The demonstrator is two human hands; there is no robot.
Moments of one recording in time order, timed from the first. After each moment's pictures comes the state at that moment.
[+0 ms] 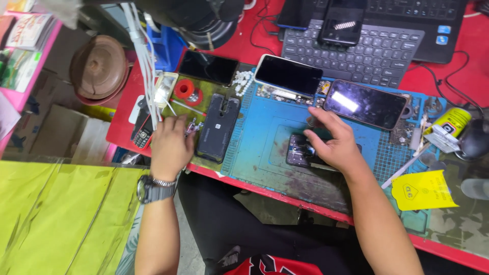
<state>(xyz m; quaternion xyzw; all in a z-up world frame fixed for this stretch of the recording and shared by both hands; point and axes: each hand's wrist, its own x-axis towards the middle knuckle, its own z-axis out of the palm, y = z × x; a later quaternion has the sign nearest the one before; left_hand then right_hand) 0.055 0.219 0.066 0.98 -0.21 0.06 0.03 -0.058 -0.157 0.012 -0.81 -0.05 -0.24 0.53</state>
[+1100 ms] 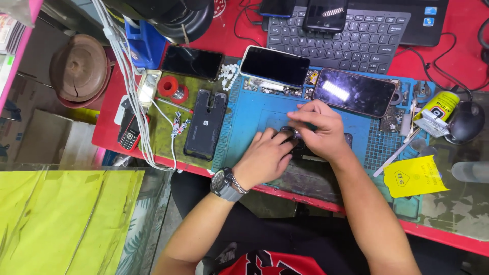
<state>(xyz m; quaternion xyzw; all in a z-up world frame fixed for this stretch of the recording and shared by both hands) -0.022 0.043 0.038 0.83 -0.52 -0.04 0.20 -0.046 -0.151 0.003 -0.75 -0.11 -0.33 0.56</state>
